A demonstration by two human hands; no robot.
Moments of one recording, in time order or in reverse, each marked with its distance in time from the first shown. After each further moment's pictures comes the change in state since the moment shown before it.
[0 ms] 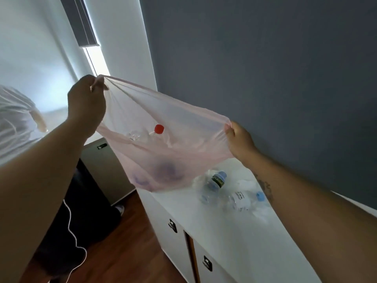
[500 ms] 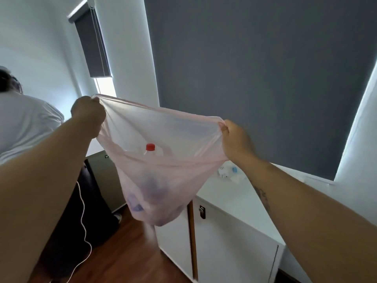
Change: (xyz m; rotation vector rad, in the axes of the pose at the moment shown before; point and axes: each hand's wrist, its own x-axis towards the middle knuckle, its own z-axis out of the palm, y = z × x) left_hand -0.102 -0.001 -0.231 0.379 -0.250 -0.149; right_hand -0.292 -0.137 -0.084 -0.258 0.292 -0.158
